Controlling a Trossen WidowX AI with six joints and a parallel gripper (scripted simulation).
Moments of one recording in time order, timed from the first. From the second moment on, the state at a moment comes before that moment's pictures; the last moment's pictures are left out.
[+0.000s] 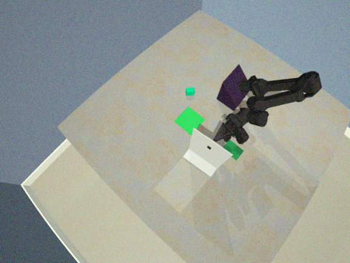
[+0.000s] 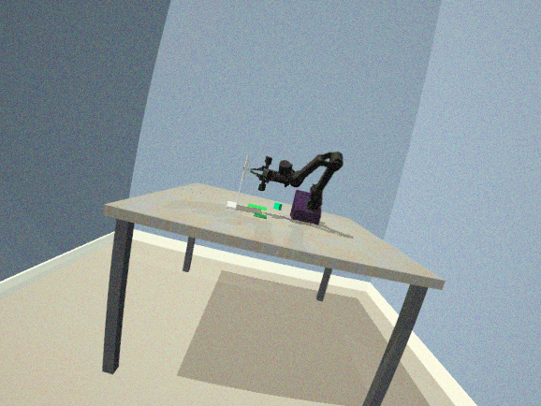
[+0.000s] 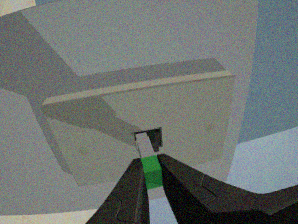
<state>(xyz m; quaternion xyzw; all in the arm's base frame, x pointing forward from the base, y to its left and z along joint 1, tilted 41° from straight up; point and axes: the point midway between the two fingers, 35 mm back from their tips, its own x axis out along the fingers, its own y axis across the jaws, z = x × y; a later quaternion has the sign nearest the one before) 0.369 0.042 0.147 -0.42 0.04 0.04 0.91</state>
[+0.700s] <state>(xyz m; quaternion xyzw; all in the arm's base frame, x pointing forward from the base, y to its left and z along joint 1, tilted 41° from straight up) 0.358 0.040 0.148 -0.42 0.04 0.04 0.91</state>
